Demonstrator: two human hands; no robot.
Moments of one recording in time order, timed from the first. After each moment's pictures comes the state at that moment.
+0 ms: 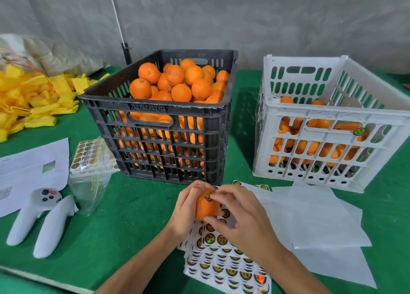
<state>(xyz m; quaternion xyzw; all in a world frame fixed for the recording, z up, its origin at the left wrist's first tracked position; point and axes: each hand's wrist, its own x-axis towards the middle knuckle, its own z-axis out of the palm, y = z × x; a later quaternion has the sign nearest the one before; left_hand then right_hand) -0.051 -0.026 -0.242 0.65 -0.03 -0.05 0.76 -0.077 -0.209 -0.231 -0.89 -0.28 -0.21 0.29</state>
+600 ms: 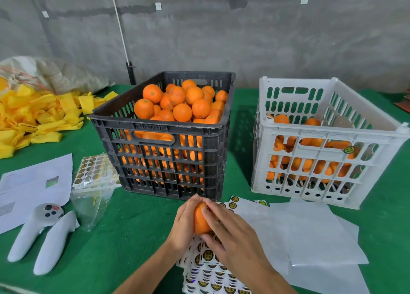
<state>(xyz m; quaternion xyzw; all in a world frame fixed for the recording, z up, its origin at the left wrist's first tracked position) -0.054 -0.030 -0.236 0.66 0.04 -0.04 0.75 -0.078 -0.195 -0.247 -0.89 -0.33 -0.28 0.16</state>
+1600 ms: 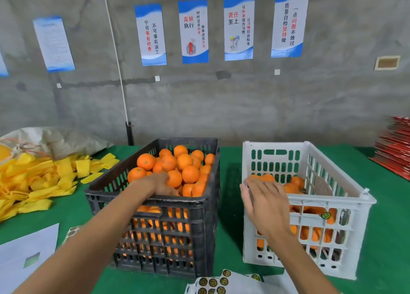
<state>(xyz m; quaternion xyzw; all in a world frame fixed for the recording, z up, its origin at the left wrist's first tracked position) 0.146 0.035 -0.015 0.99 0.01 -0.11 0.01 0.069 -0.281 -0.096 -0.87 -0.08 -0.48 0.06</state>
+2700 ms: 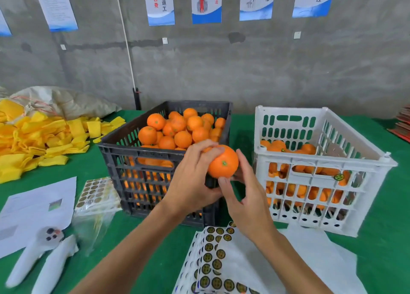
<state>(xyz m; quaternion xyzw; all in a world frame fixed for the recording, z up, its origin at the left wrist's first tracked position) 0.004 -0.040 -0.085 0.78 -0.34 0.45 0.26 -0.024 -0.205 -0.118 -0.78 -0.22 -0.25 0.53</state>
